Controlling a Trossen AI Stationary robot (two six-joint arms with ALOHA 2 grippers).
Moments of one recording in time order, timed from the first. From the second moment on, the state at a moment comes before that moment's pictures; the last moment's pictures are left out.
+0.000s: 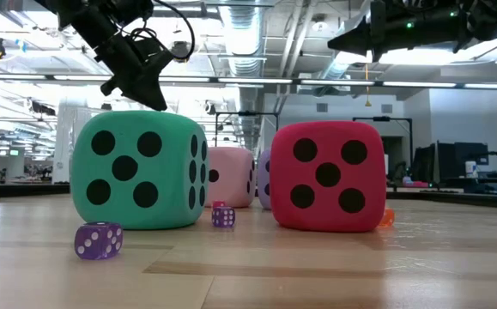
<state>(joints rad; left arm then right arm) 0.43 1.05 0.74 -0.37 -0.40 -0.34 -0.42 0.89 0.54 0.39 -0.02 -0.19</state>
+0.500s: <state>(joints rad) 0.43 1.04 0.74 -0.27 -0.40 -0.34 -0.42 0.89 0.54 0.39 -0.02 -0.19</state>
